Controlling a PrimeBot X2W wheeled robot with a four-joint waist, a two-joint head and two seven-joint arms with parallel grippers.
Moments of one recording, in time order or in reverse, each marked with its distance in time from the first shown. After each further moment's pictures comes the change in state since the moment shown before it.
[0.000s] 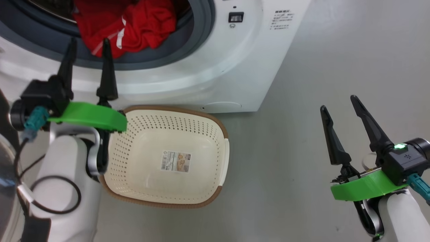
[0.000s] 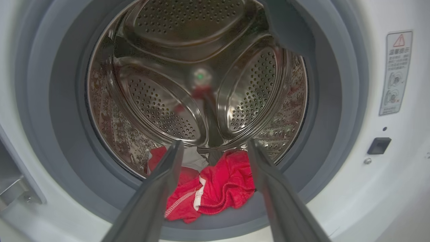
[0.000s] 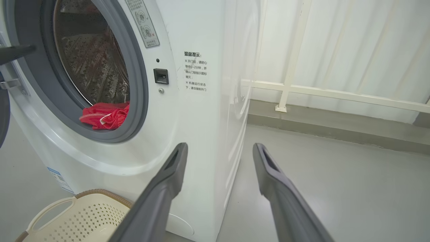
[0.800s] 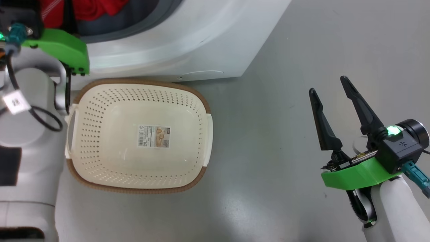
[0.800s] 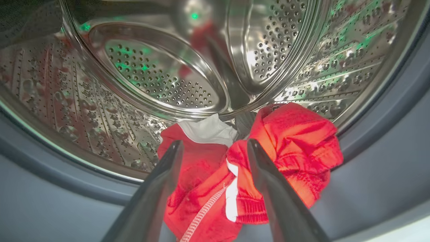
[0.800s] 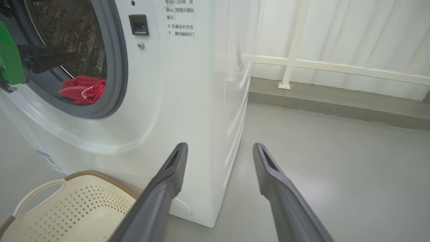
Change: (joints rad) left arm -0.388 0.079 -0.046 0.410 0.206 0.064 0.008; right arm -0.082 0.013 0.045 -0.017 0.001 0.000 0.000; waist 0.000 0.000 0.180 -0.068
